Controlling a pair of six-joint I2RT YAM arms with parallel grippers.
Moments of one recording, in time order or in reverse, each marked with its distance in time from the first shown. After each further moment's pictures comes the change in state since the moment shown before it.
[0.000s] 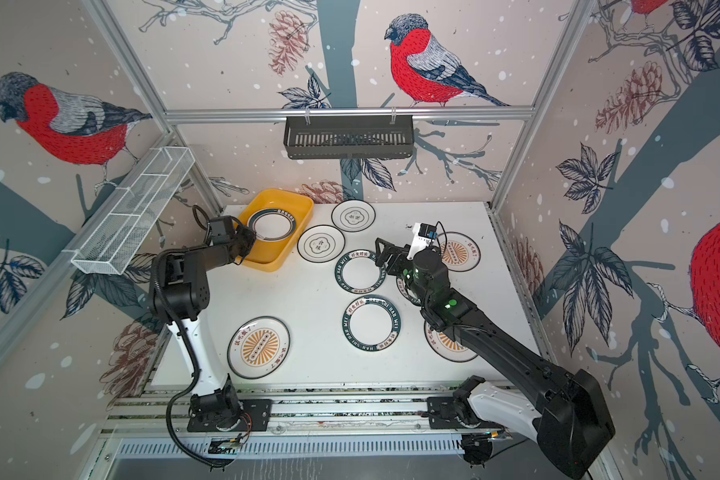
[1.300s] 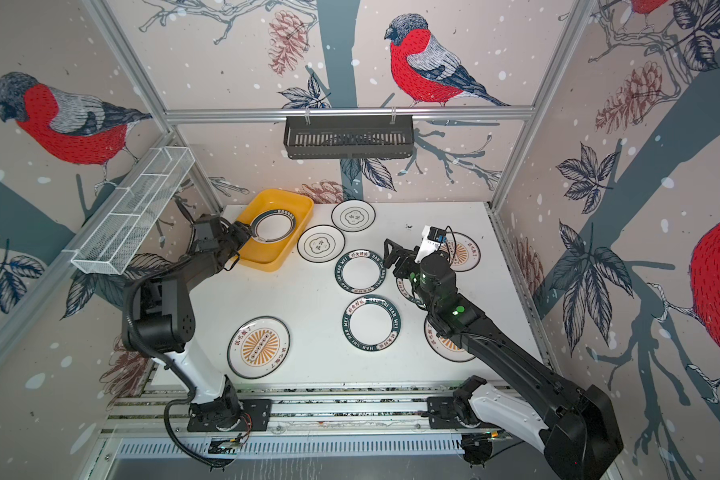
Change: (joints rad) left arm -0.007 -0.391 -0.259 -0.034 -0.061 0.281; right arm -0.013 -0.083 -0.037 -0.034 0.072 -0.022
